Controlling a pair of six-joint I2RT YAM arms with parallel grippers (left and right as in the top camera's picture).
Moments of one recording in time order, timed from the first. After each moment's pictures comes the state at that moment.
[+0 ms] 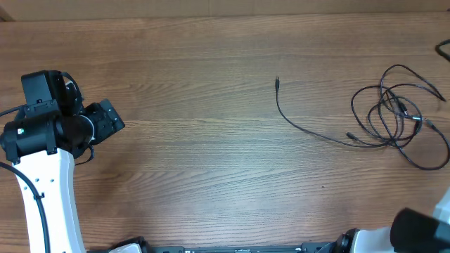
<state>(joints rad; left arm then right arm) 0.27 1.30 1.38 -1.23 0.12 -0.34 -0.39 1.61 1.96 -0.84 0.51 0.40</state>
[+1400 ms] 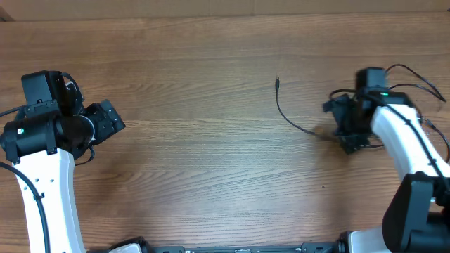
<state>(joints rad) 0.27 1.30 1.38 -1.23 0.12 -0.34 -0.05 1.64 1.12 -0.86 -0.06 1.08</state>
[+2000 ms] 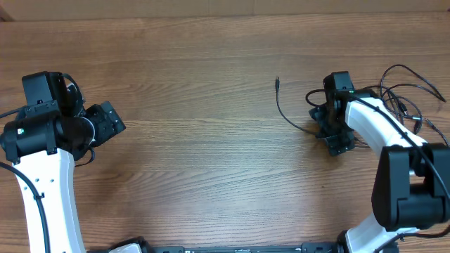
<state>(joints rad) 0.27 1.30 1.38 -1.25 0.12 -0.34 0.06 1.80 1.12 -0.81 0.10 1.26</state>
